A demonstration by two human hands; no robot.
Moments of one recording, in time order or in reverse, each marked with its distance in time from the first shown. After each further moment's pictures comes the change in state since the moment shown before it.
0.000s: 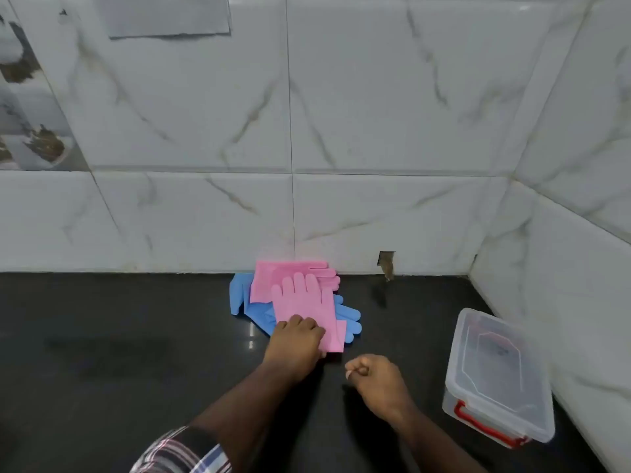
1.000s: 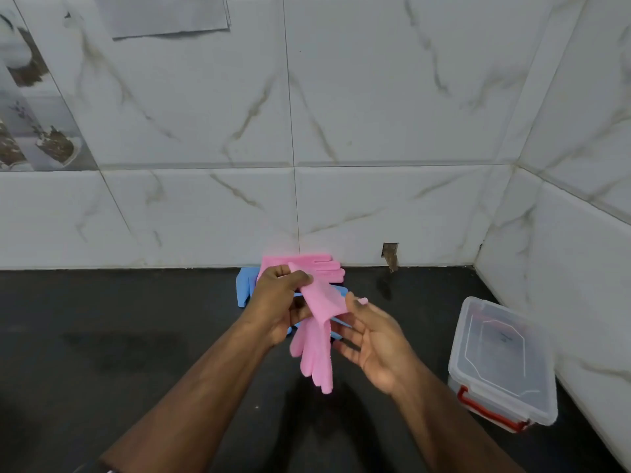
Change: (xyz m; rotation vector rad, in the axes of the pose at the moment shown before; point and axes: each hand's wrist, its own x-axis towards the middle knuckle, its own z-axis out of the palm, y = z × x) left_hand -0.033 0.002 -0.125 -1.887 0.175 -0.552; right_hand -0.020 -0.069 -0.028 1.135 -0.241 0.070
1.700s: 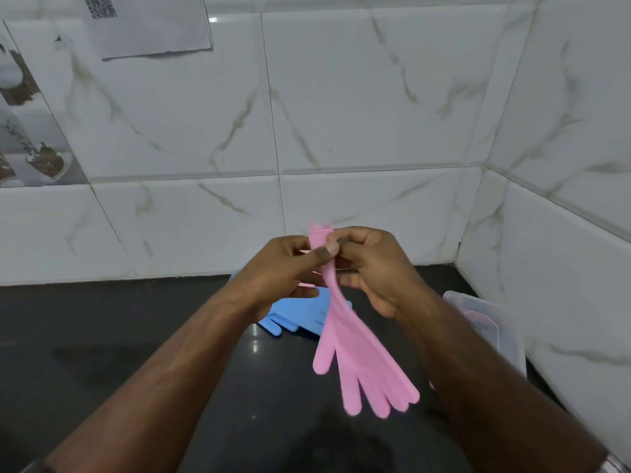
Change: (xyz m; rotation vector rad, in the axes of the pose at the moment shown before) left_hand -0.051 0.058 0.030 0.543 -0.391 0.247; right_hand -0.034 -0.100 0.046 -0.379 -0.113 -0.441
